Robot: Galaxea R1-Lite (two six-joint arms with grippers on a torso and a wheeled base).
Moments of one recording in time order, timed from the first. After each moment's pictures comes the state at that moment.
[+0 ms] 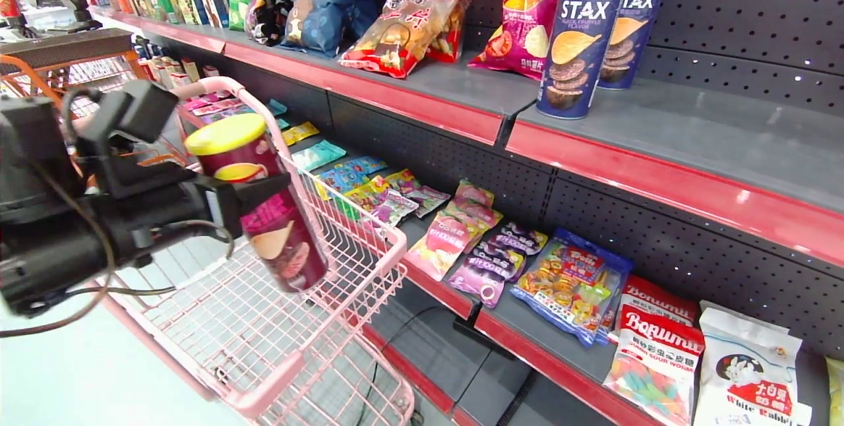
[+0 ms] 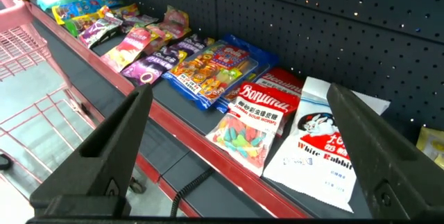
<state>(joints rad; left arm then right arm) -0.28 1.40 -0.68 -0.56 -0.22 -0.06 0.00 0.00 0.00 0.00 0.01 0.00</state>
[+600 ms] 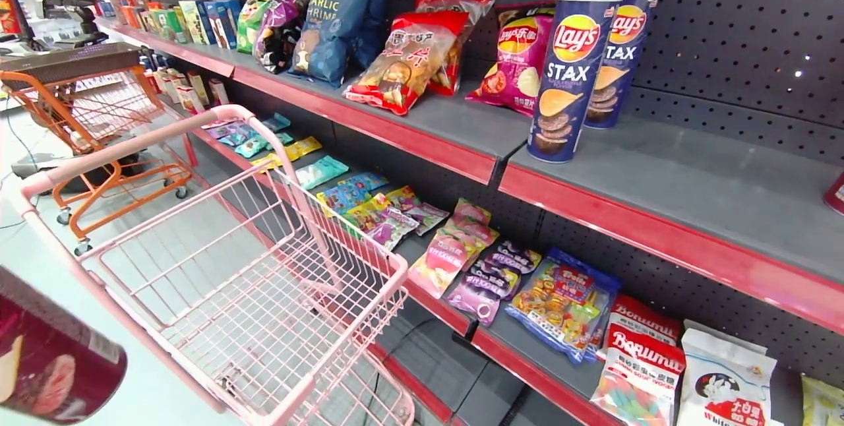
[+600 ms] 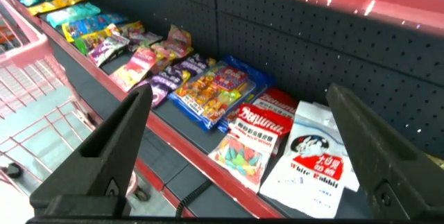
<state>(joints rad) -0.22 0.63 -0.63 0.10 0.13 0.00 0.00 0.00 0.00 0.00 0.00 0.00</state>
